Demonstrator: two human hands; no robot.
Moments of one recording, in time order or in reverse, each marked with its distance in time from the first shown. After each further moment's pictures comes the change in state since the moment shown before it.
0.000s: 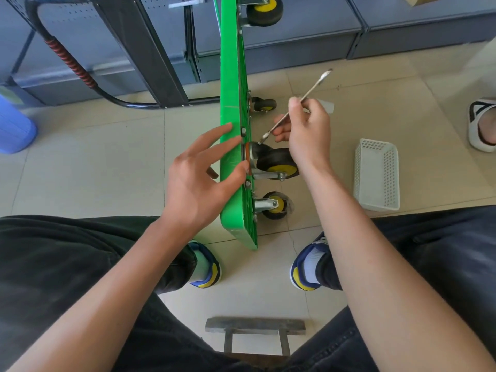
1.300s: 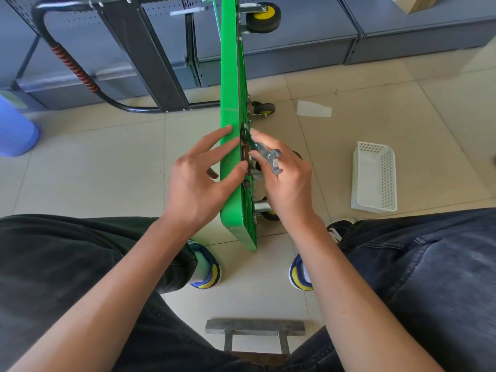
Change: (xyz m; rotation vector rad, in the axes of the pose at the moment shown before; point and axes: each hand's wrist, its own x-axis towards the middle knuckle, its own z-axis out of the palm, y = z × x) left_hand -0.001 -0.002 0.000 -0.029 0.001 0.004; right_hand -0.071 0.025 0.001 -0.328 0.036 -0.851
